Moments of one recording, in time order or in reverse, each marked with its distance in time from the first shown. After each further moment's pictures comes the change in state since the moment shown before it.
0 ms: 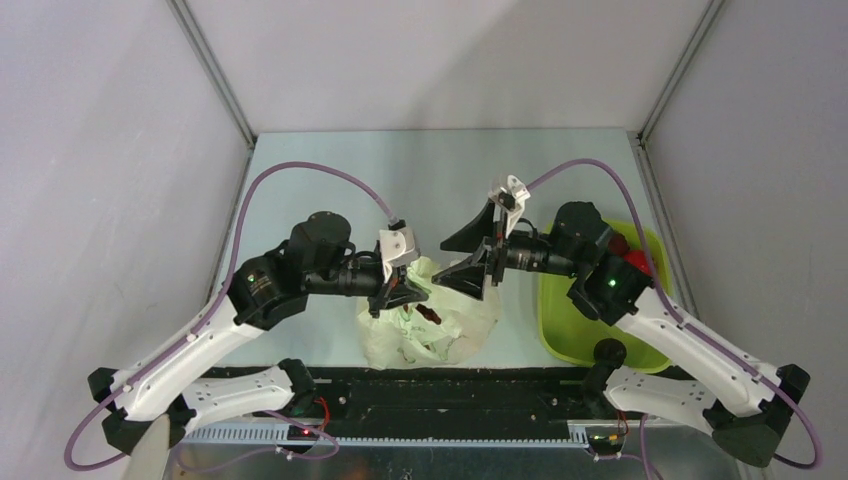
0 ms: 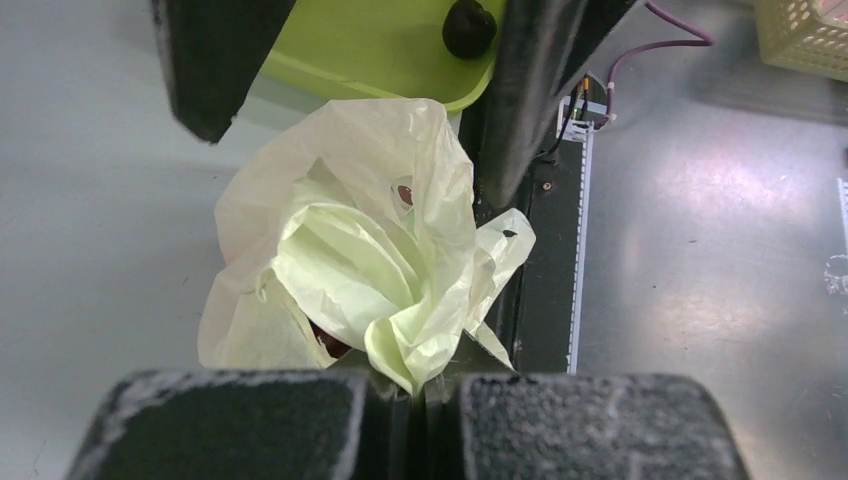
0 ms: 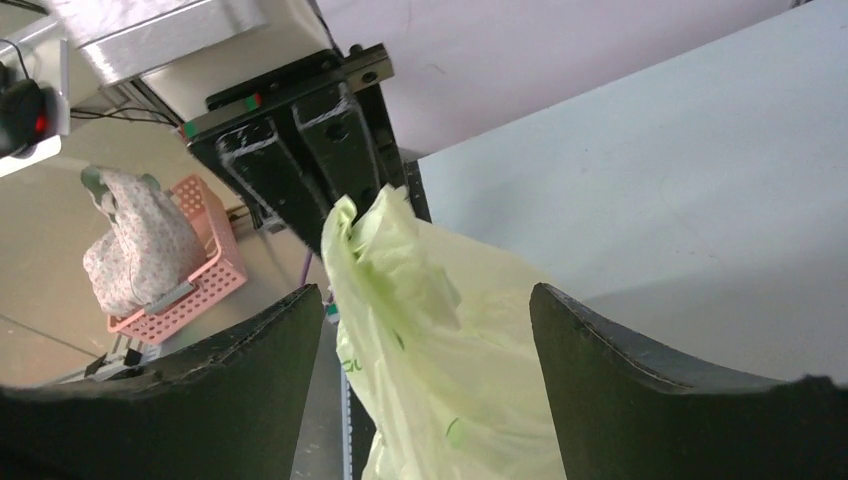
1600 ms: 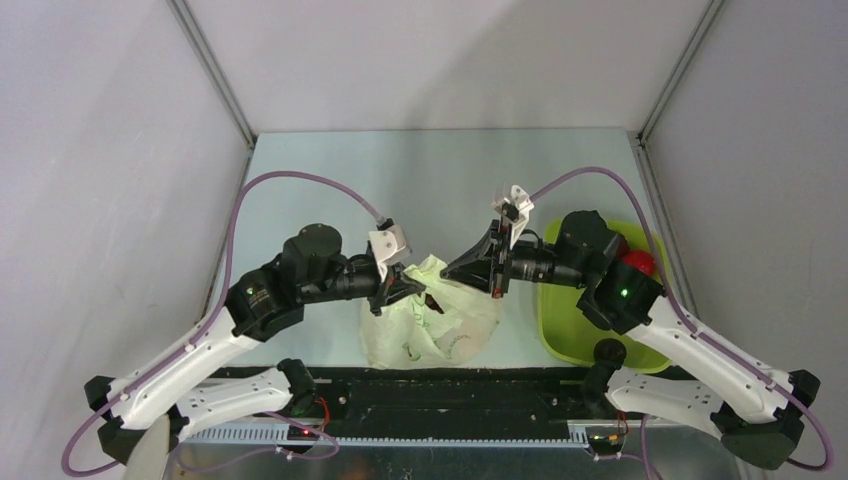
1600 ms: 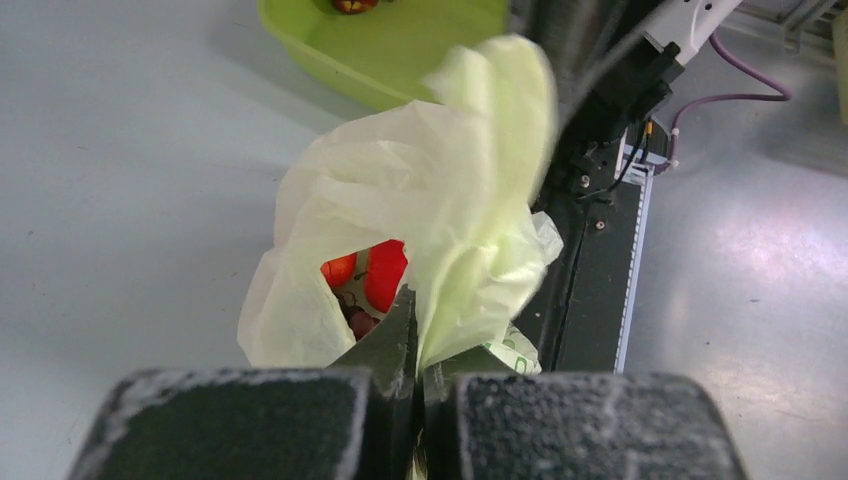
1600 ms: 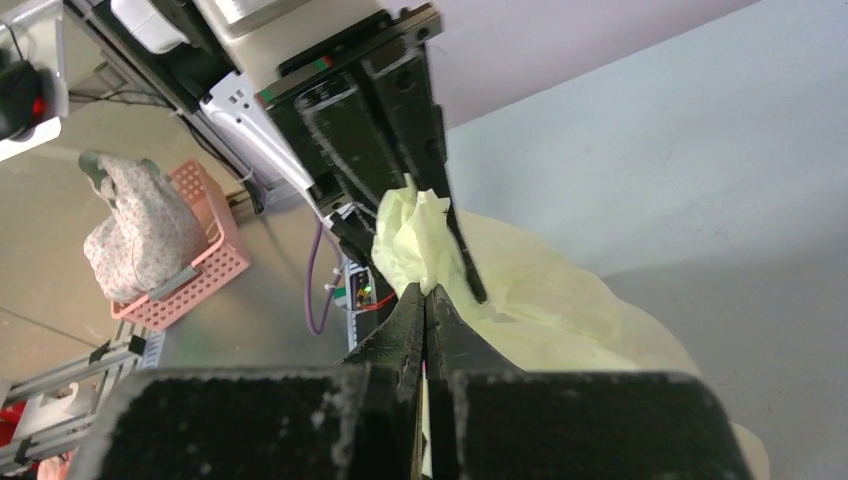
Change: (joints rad) left arm 0.000 -0.077 -0.114 0.130 -0.134 -0.045; right arm 0.031 -0.036 0.010 -0.076 0.042 0.001
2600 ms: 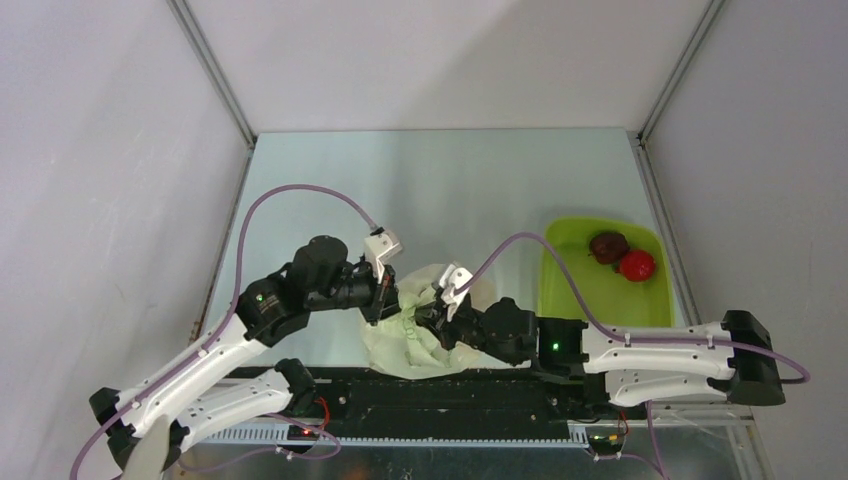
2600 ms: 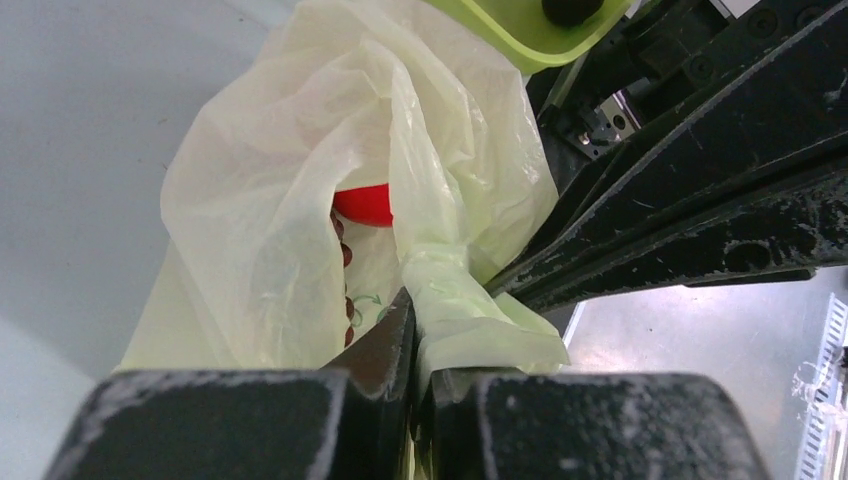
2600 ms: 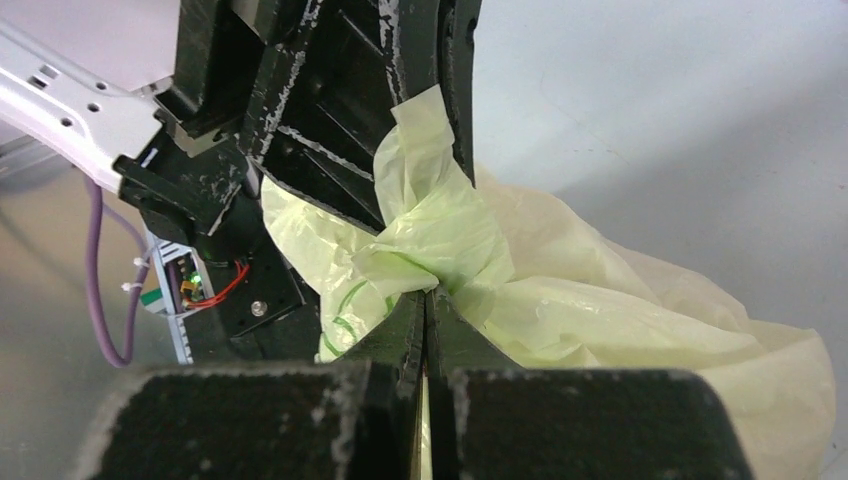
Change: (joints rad) left arm 0.082 -0.057 -0.177 -0.039 0.006 -0.236; right arm 0.545 0.135 -0.306 0.311 0.878 -0.166
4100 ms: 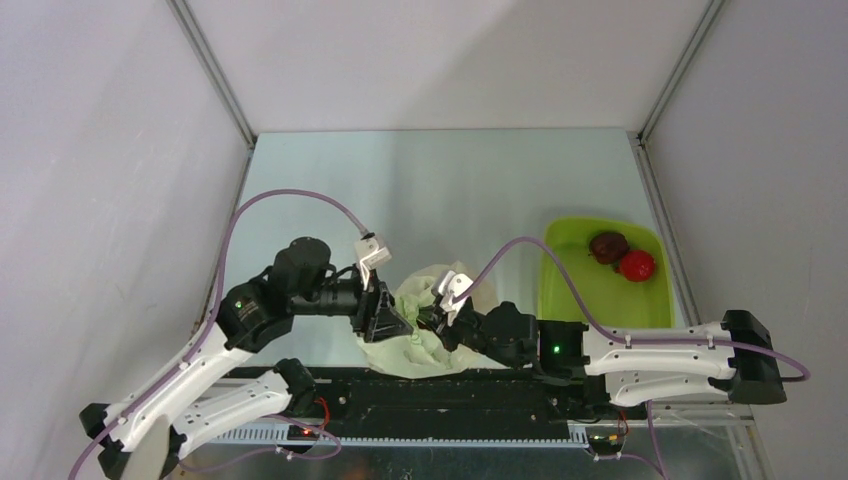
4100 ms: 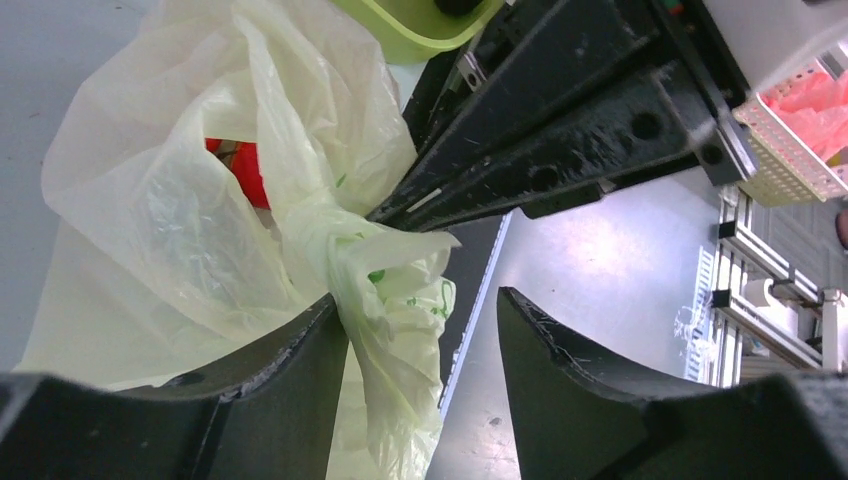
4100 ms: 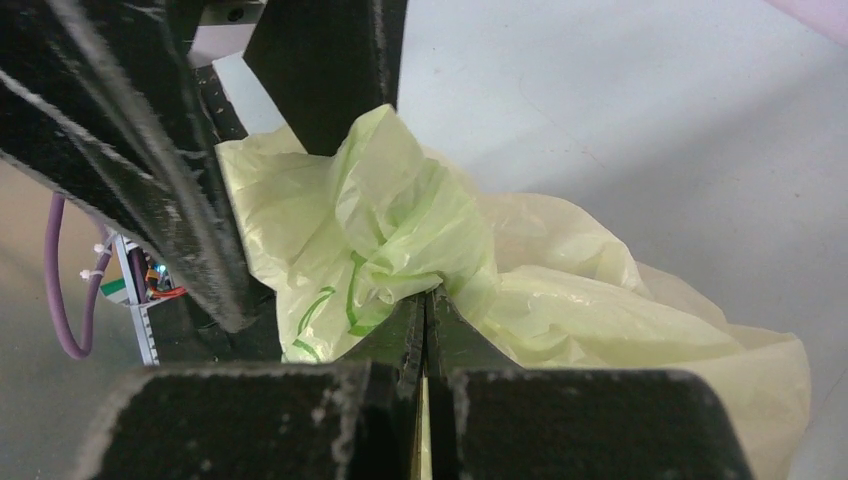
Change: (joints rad) left arm 0.018 -0.066 0.051 -0.098 0.196 -0.054; right arm 0.023 -0.005 -0.018 0.001 0.043 -0.066
